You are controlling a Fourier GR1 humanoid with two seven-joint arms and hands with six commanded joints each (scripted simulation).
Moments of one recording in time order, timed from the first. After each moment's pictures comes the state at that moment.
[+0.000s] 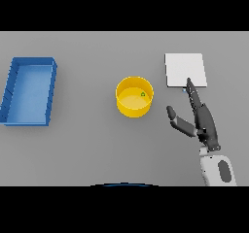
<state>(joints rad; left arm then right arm) -1.29 0.60 -0.09 -0.17 -0.37 0.05 0.20 0.03 -0.09 0.10 -1.66 0.18 0.02 -0.12</state>
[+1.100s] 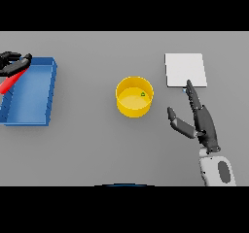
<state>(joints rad) -0.53 0.63 -0.12 -1.11 -0.03 -0.07 0.52 0.04 -0.09 0.10 -1.64 0.18 0.01 -0.16</state>
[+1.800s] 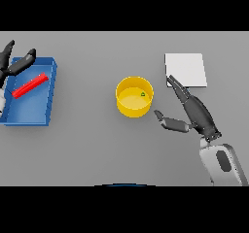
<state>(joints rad) -0.52 0.60 -0.12 -1.14 -0.05 -0.01 0.44 -0.09 -0.26 0.23 -1.64 0.44 0.09 -0.07</state>
